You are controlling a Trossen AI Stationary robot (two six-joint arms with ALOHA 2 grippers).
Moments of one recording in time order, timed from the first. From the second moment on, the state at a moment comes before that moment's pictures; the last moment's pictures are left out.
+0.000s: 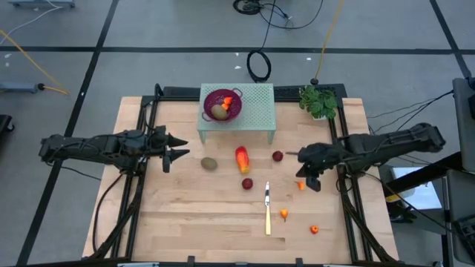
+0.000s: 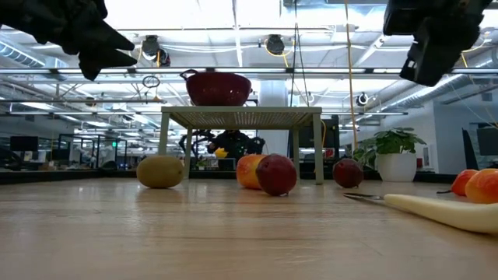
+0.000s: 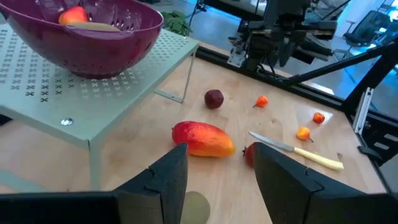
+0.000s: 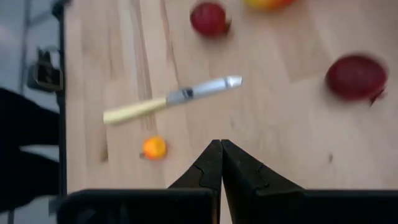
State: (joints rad) left arm -0.02 0.45 0.42 -0.23 -0.19 -0.32; right arm 0.15 0.91 0.75 -0.73 -0.14 0.51
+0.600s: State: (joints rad) left arm -0.02 0.45 0.42 -0.23 -0.18 -0.29; right arm 0.34 1.32 0.96 -1.04 -0.14 0.62
